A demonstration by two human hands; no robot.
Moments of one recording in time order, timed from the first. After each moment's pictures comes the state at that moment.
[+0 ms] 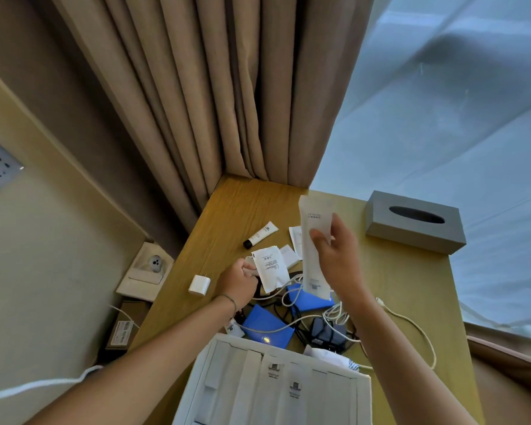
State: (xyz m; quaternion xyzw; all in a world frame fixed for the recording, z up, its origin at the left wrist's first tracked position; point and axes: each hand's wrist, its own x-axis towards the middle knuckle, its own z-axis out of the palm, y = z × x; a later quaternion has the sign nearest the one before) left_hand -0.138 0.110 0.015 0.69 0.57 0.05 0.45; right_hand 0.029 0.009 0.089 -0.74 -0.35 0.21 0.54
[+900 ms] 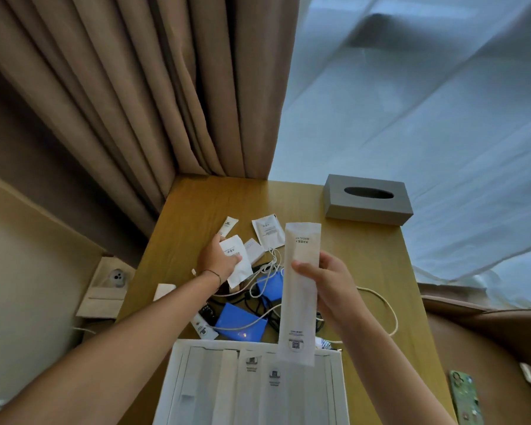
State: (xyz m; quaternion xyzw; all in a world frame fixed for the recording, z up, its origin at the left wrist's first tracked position) left_hand -0.079 0.145 -0.024 0.73 0.55 0.09 0.40; right_hand 0.017 -0.069 0.090 -0.65 -0.10 0.43 0.61
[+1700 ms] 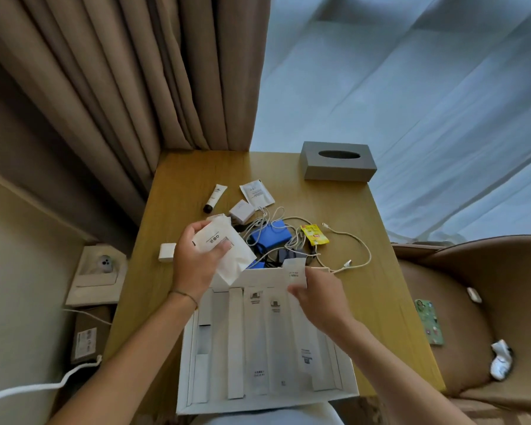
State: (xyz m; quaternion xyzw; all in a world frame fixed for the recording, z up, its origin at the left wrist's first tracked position) left_hand -0.220 0.044 0.062 0.62 0.42 0.28 0.60; right_hand -0.095 -0.160 0.051 -0.90 -0.30 0.20 0.23
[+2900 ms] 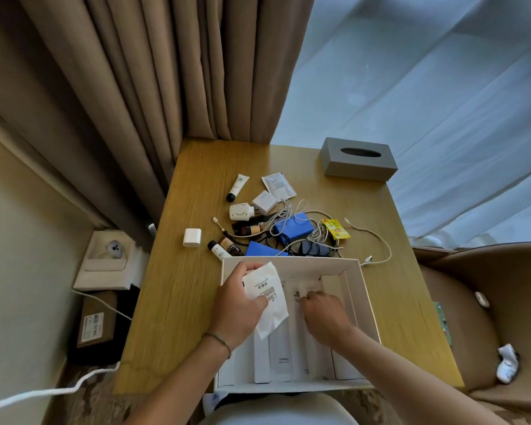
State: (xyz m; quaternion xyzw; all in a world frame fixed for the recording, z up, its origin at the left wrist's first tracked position) left_hand -0.288 -0.013 0.038 0.67 0.37 0.14 0.62; right_hand -0.130 -0.159 -0.048 -0.84 -0.51 0.15 -0.14
